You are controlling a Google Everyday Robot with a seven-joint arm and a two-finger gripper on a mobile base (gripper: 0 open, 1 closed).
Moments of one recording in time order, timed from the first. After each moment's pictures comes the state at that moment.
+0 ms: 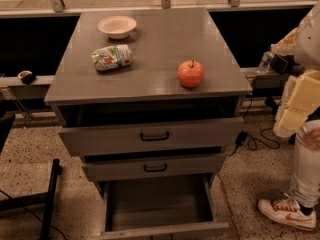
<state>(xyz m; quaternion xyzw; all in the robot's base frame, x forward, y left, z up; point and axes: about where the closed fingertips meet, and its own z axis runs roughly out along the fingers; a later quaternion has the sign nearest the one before) 0.438 -0.217 0.976 -0.60 0.78 -0.03 0.16</state>
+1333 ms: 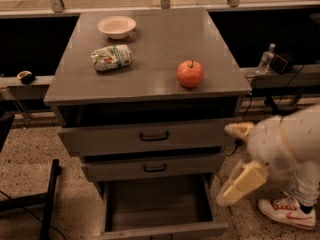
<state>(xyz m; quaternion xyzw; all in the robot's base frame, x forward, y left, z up) 0.397 -0.149 0.811 -0.55 0.76 0.18 0.28</state>
